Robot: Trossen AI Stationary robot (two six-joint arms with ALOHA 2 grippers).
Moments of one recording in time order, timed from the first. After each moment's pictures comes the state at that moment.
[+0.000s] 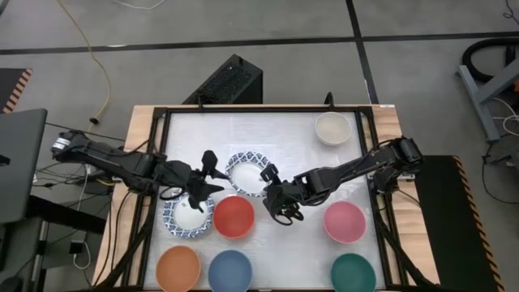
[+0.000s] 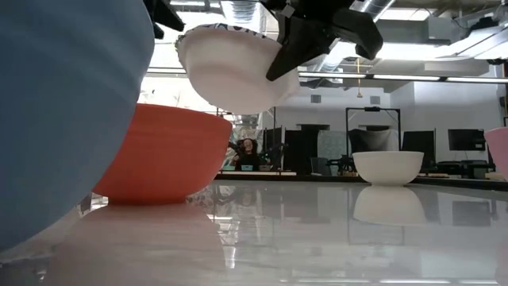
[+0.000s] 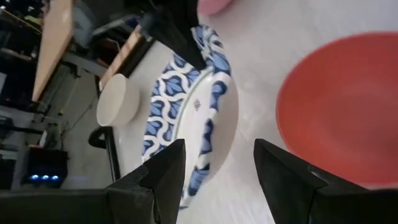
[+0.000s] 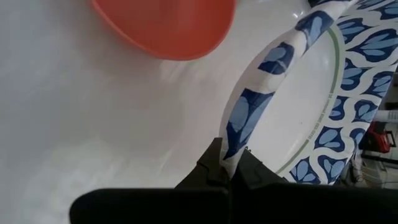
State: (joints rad) left arm -0.26 1.03 0.83 -0.32 -0.30 0.71; right arm 0.29 1.70 1.38 -0.59 0.44 -0.61
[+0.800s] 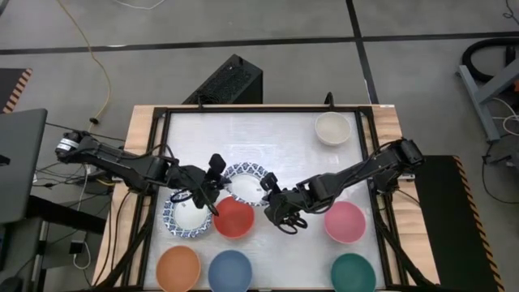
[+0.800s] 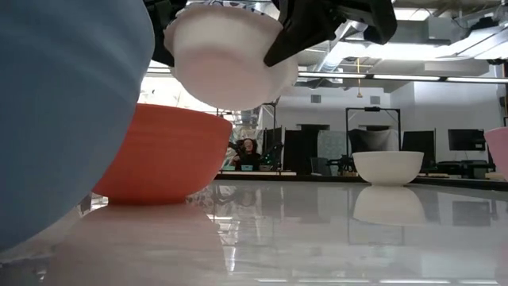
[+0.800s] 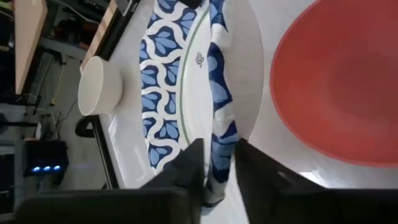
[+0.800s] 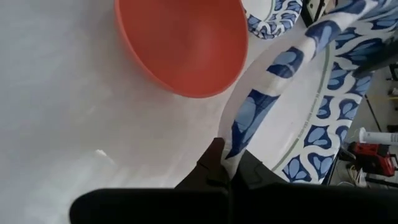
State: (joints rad) left arm -0.23 1.13 0.83 -0.32 -0.33 0.77; right arm 0.35 1.70 1.38 -0.53 0.42 -0.61
